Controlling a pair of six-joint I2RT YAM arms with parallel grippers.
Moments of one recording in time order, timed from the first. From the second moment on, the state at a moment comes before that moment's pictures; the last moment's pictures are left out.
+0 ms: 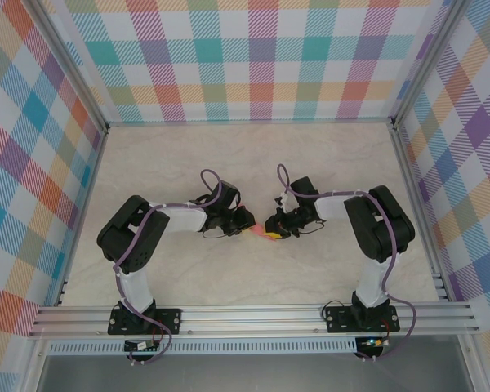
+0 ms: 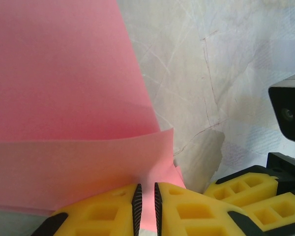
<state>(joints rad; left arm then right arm) -0.63 1.84 0.92 -0.02 0.38 -0.97 0.44 1.86 0.89 -0.24 -0.86 0.59</state>
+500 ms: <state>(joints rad) -0.63 1.85 0.94 -0.04 0.38 -0.97 0.42 1.85 0.89 -0.27 -0.86 0.55</state>
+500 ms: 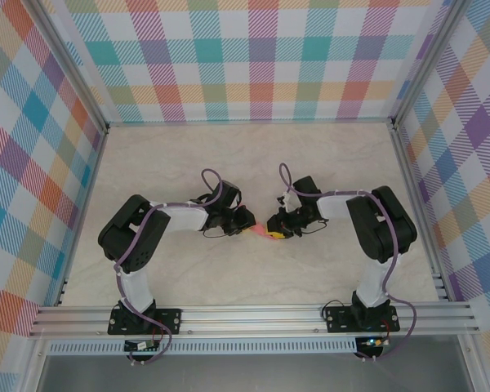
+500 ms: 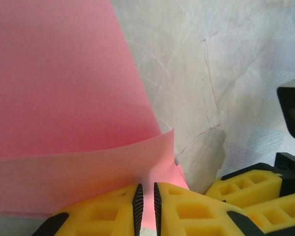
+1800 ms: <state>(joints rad) -0.63 1.87 0.99 -0.11 0.37 -0.96 0.63 1.70 1.01 -0.48 -0.50 0.49</state>
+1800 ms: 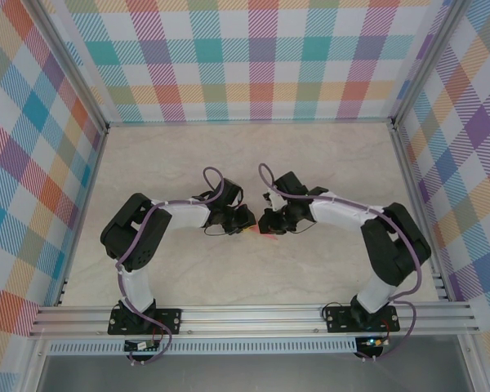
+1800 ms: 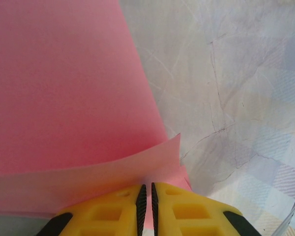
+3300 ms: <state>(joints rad) -0.63 1.89 1.02 -0.16 0.36 -0.95 0.62 1.79 1.10 -0.64 -0.37 0.46</state>
